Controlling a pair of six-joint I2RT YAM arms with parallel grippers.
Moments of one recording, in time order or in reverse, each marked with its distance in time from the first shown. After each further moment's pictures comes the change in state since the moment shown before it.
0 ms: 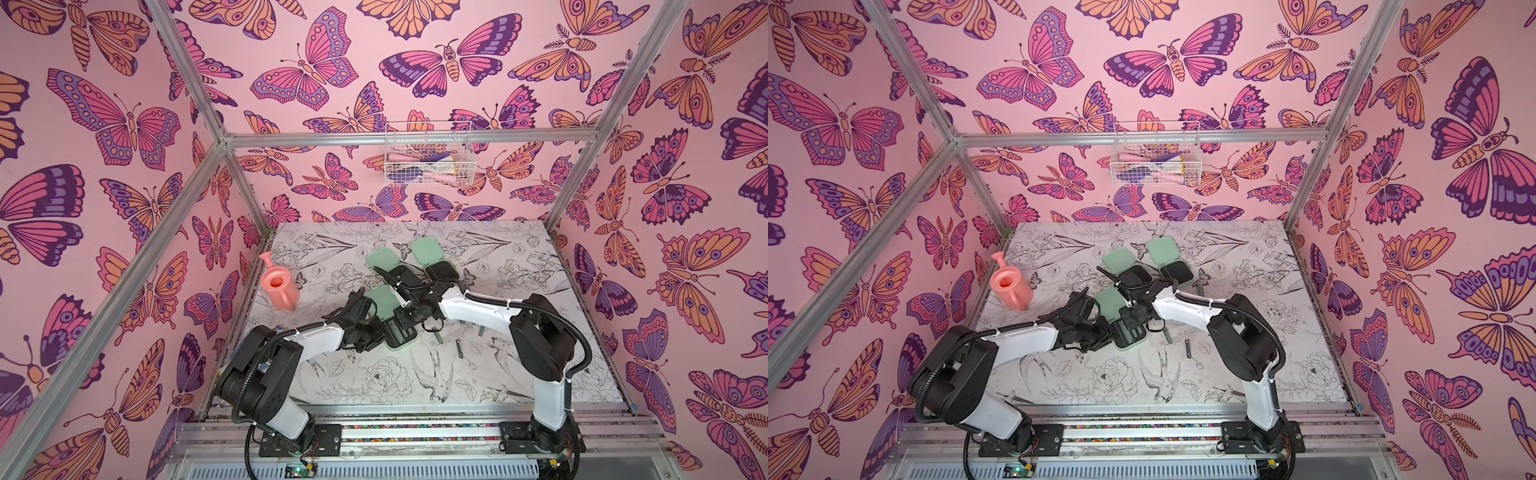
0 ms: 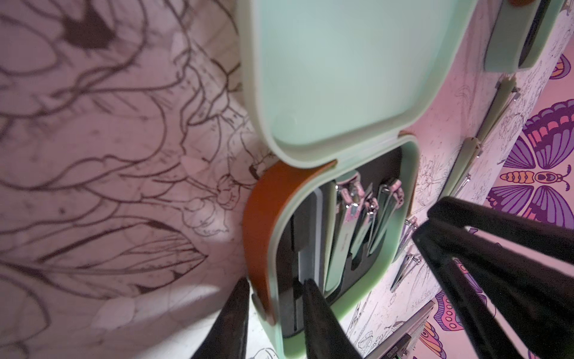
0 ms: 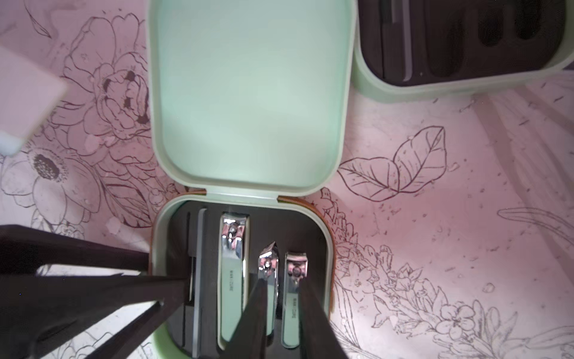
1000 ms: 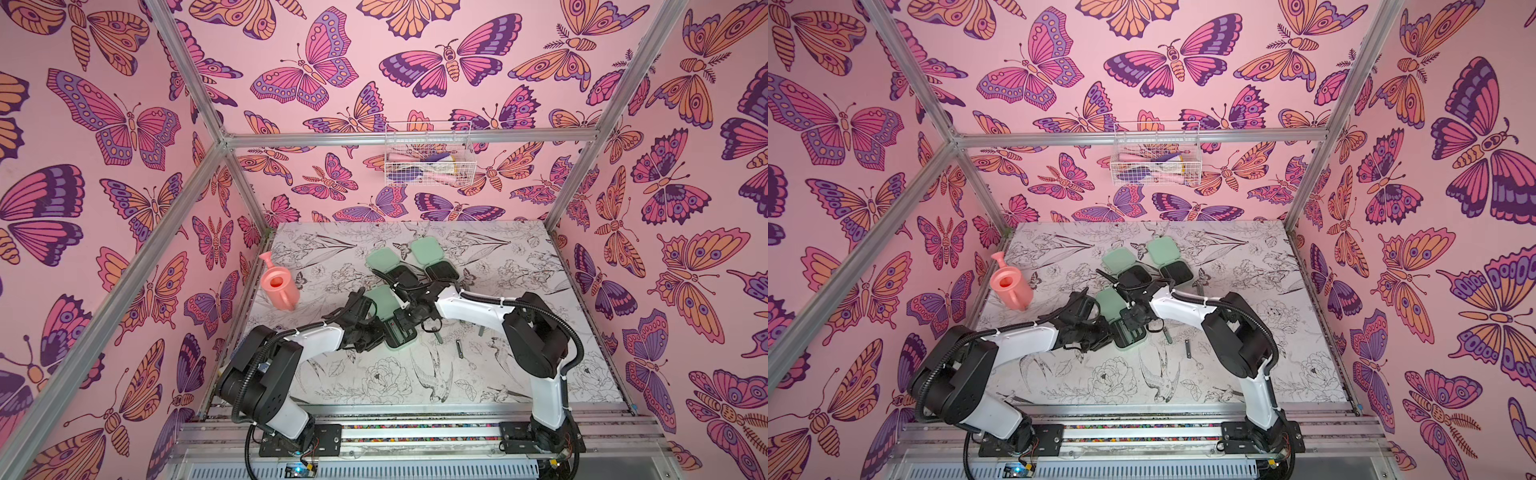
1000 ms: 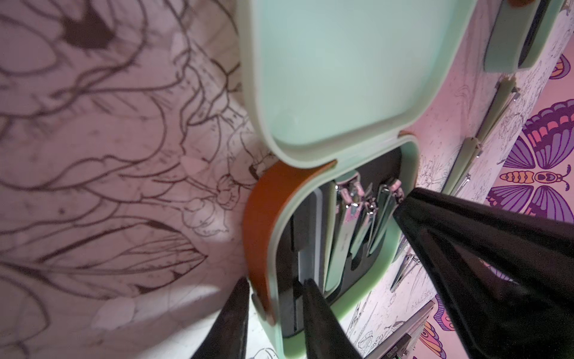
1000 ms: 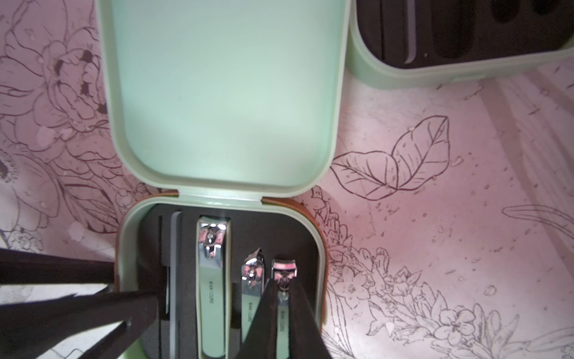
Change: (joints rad) left arm 0.000 0.000 0.000 0.001 0.000 0.000; right arm 0.000 0.042 0.016 -0.026 0.026 -0.004
